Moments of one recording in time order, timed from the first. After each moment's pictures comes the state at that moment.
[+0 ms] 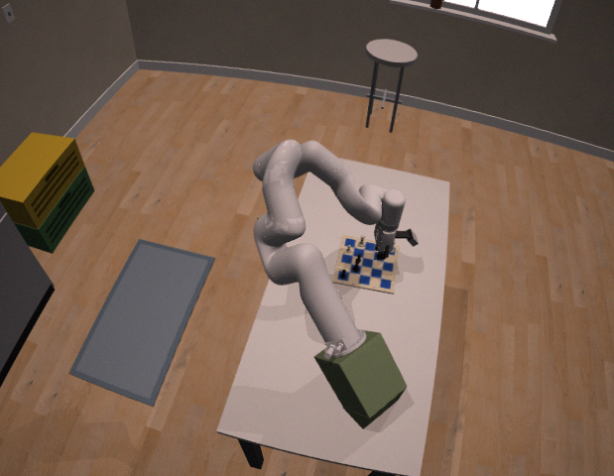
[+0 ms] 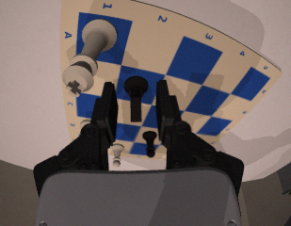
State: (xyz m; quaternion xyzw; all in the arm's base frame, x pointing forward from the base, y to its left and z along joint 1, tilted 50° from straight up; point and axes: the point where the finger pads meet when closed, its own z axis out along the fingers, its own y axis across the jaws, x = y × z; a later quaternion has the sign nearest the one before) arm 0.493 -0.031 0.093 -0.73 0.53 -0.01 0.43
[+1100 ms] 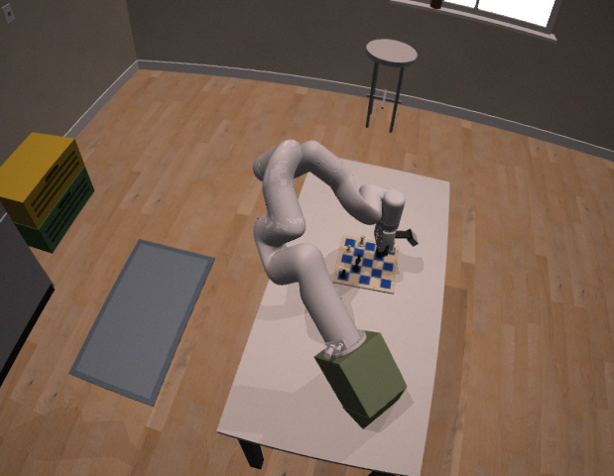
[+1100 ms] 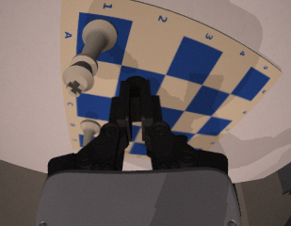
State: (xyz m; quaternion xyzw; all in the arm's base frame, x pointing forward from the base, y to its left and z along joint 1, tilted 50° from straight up) arm 0.493 -0.031 0.093 -0.73 0.53 -0.01 0.43
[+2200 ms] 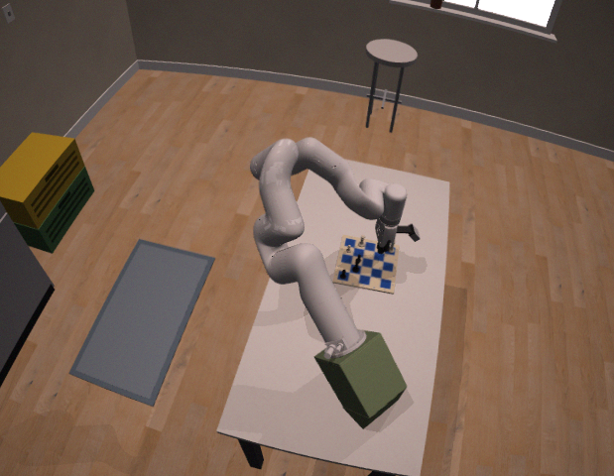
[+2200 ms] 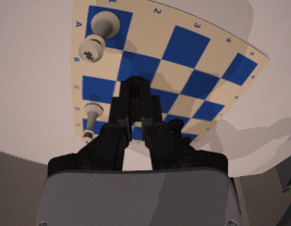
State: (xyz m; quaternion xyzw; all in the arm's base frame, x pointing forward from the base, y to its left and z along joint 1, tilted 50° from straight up) arm 0.480 -0.048 0.111 -0.73 0.53 -0.01 0.42
